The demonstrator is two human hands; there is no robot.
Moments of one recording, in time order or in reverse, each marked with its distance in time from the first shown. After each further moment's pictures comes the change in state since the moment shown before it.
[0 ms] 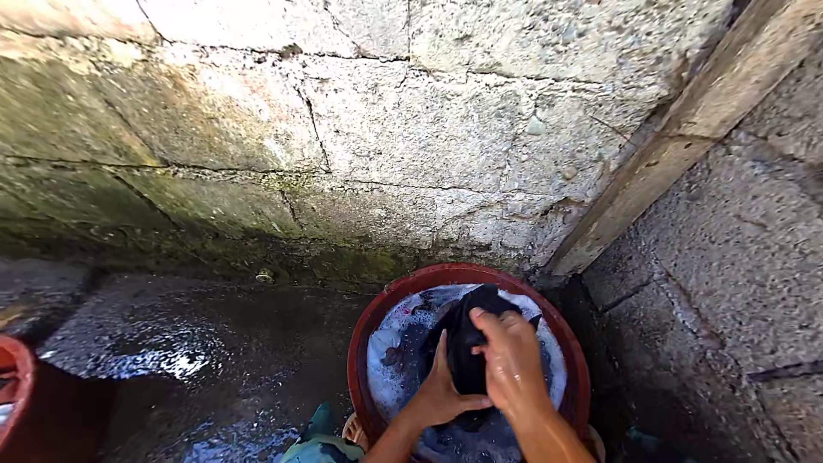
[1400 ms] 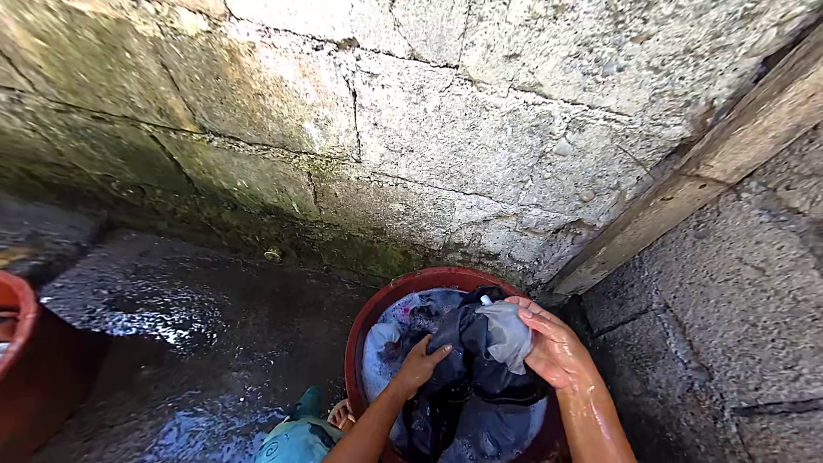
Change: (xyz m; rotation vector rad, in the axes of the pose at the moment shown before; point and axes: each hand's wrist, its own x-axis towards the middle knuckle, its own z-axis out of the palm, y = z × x) left_hand 0.028 -0.035 -0.020 -0.369 0.136 -0.205; right_hand 0.058 0.010 -0.083 0.161 -0.472 0.181
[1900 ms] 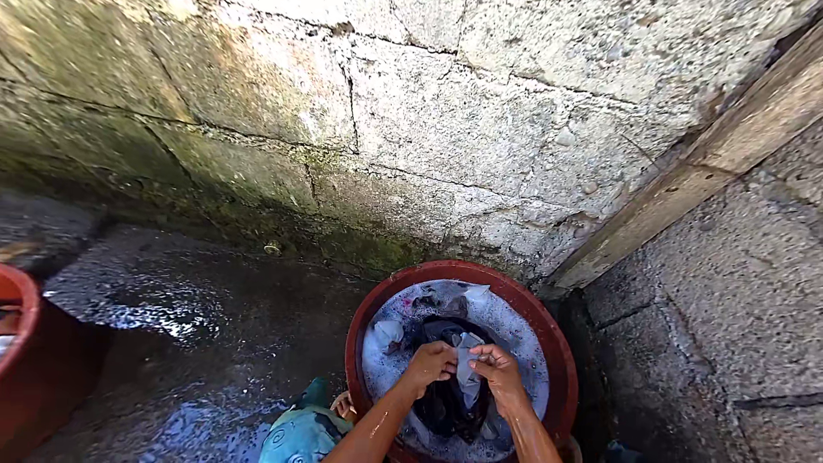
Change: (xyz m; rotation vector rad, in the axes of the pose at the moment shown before) left_hand -0.012 0.013 0.020 -0.027 -0.024 -0.259; right_hand -0.012 0.133 -0.021 -0.370 0.307 -0.009
